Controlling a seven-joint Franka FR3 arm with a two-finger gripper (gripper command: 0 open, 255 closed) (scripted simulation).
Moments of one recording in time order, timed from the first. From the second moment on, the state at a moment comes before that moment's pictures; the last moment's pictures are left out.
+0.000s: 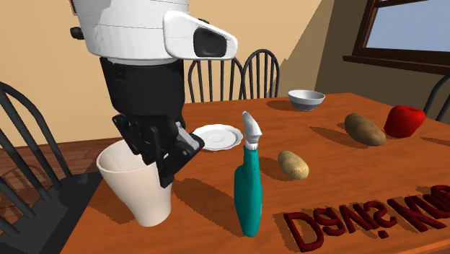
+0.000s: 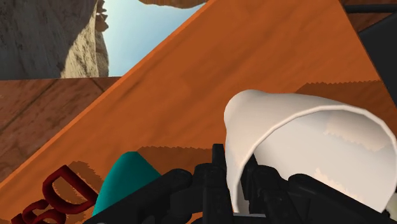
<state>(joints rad) 0.16 -0.95 0.19 -2.82 0.27 1.94 0.23</state>
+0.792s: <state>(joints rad) 0.14 -0.96 0.17 -2.66 0.24 1.78 0.25</state>
